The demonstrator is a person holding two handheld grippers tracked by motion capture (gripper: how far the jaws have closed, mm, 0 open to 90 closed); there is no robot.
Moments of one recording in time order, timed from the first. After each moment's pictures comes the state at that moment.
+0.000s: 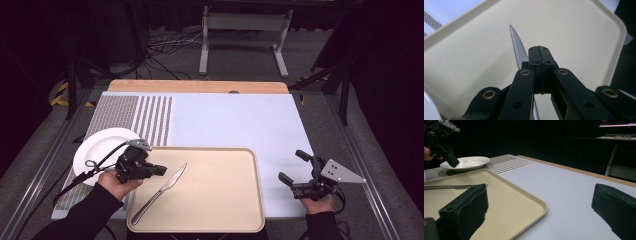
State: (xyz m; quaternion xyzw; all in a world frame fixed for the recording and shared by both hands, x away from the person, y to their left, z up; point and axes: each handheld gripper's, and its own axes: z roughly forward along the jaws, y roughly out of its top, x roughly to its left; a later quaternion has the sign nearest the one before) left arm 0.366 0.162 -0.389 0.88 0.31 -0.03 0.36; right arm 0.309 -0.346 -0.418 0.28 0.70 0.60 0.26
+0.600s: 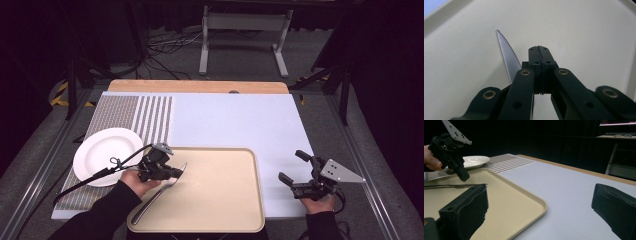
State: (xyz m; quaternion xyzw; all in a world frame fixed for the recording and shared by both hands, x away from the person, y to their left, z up) left arm 0.384 0.126 -0.427 0.90 0.29 -0.06 0.33; right arm 0.311 -0.347 -0.419 0.28 0.70 0.60 0.26
